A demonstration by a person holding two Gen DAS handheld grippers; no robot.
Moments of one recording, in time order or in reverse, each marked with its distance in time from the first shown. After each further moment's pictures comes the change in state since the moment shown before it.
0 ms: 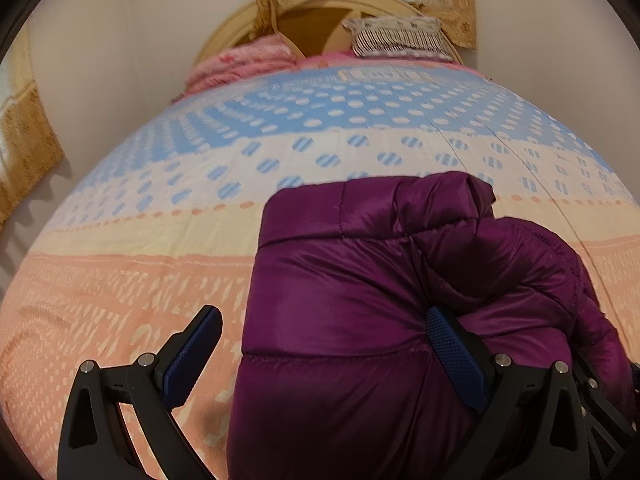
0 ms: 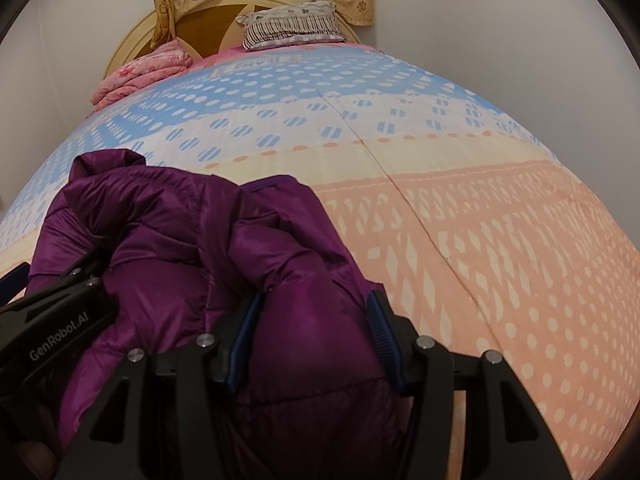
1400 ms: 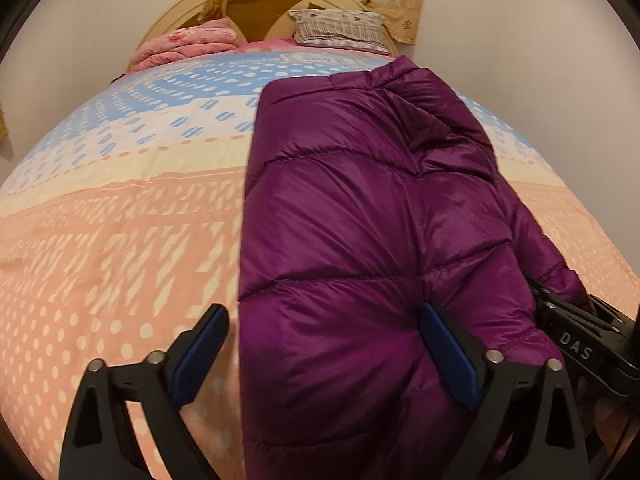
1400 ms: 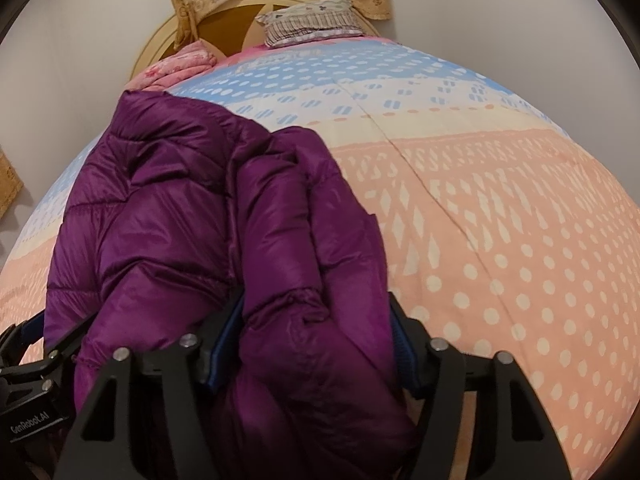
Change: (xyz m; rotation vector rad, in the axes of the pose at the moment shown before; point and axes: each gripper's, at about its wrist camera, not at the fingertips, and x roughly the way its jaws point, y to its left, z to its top) left arm -0.040 0.032 -0.071 0.024 0.016 -0.296; right arm -0.025 -0.017 -0.038 -0.010 0.006 0.126
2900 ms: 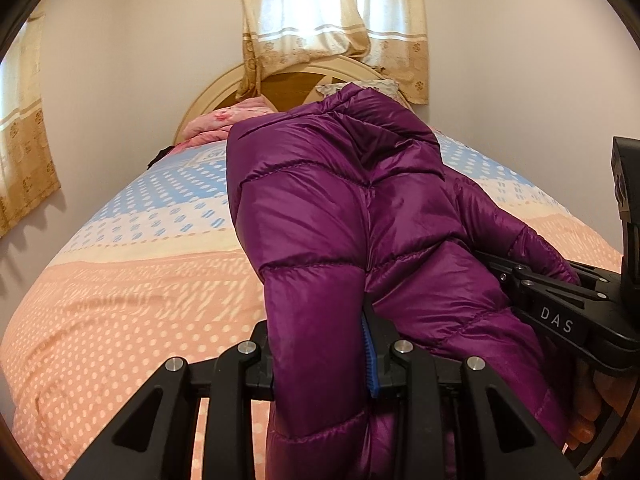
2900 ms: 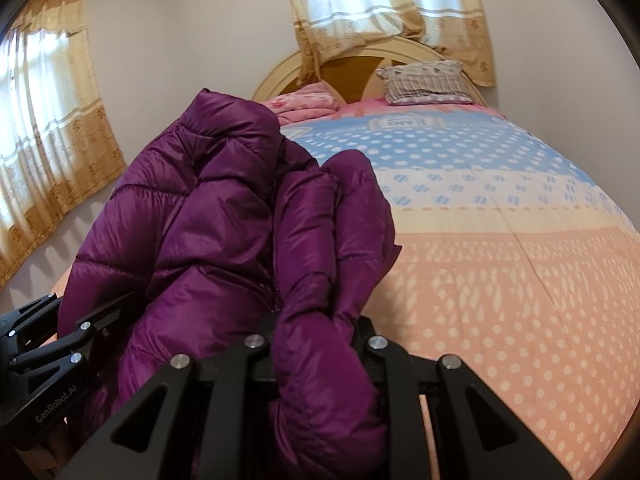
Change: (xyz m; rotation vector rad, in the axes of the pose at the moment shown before) left arm -0.178 0.022 -0.048 0.059 -0.259 0.168; right arm -0.091 0.087 -0.011 -0.214 -0.186 0.325
